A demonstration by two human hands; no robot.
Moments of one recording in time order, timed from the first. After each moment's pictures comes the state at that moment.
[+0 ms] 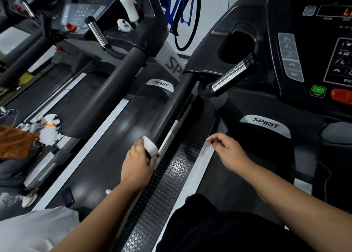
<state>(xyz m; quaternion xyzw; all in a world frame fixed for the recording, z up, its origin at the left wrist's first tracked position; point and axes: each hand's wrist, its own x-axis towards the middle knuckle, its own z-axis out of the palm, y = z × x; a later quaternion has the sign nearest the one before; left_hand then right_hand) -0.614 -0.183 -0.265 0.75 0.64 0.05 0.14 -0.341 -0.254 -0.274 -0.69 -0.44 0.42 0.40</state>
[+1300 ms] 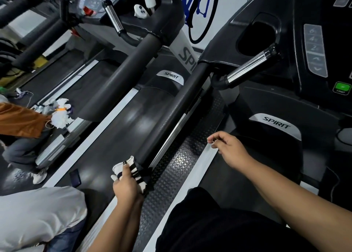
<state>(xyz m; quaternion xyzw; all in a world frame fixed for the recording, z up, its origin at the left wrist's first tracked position) -0.689 -0.236 -0.343 0.11 0.77 0.46 0.43 -0.362 -0.252 -0.289 -0.67 -0.42 0.47 0.39</state>
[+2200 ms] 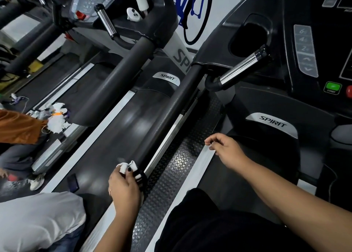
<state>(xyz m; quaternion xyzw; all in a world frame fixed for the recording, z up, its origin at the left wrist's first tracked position) -0.656 -0.257 -0.286 0.49 0.80 0.27 0.20 -0.356 -0.251 -0.292 -0.67 -0.41 0.48 0.40</state>
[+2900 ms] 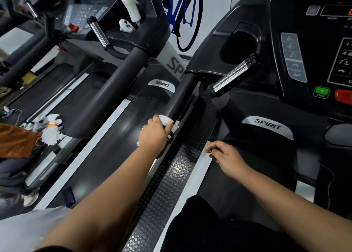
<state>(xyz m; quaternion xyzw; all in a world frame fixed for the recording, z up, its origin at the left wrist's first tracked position) -0.536 -0.112 -0.249 0.75 0.65 0.01 0.12 -0.350 -0.255 -0.299 -0.68 -0.40 0.47 0.41</state>
